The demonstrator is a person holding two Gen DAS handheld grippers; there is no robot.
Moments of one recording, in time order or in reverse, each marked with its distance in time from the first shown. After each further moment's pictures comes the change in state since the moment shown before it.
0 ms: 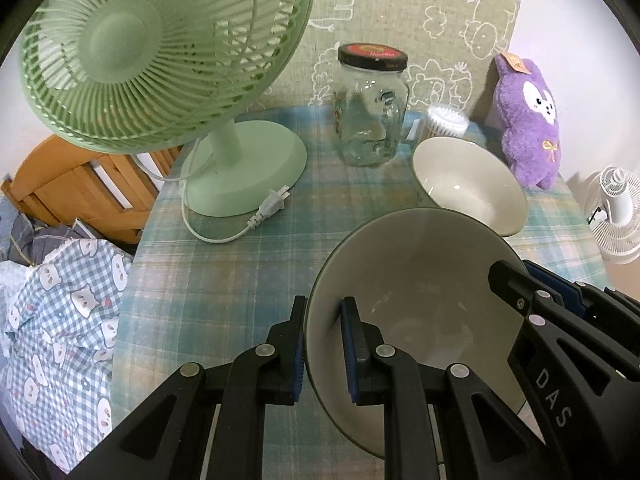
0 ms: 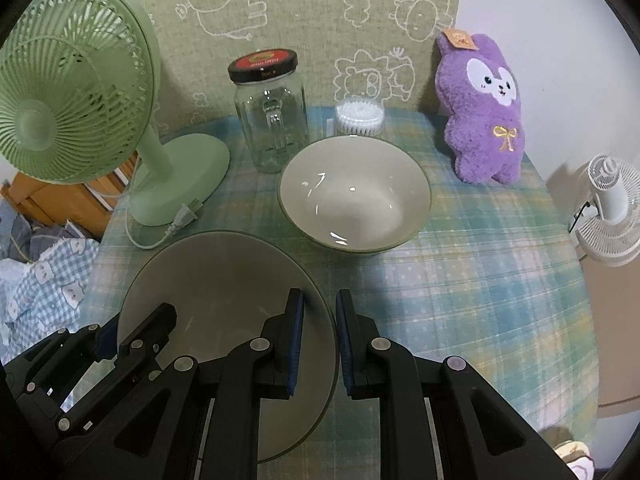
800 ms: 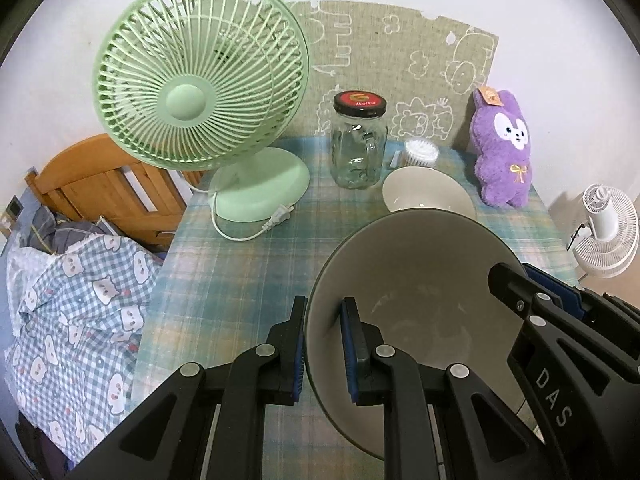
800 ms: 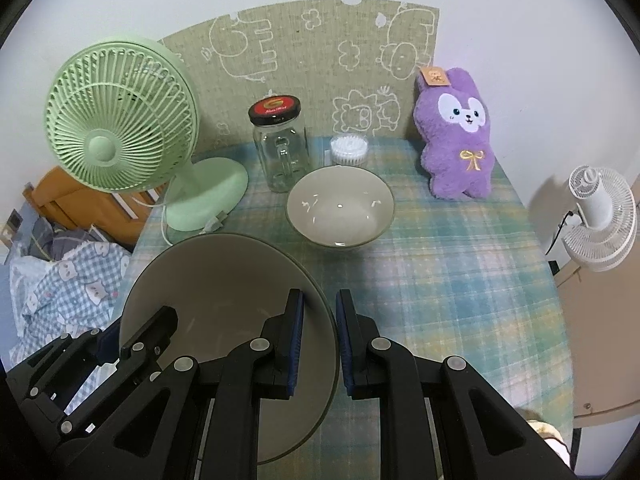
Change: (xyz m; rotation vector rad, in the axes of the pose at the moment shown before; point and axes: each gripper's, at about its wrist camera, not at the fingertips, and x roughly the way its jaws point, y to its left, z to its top) left arm -0.080 -0.017 -0.017 -0.043 -0.070 0.030; right arm -0.084 -0.015 -0.017 -0.013 -0.067 0.042
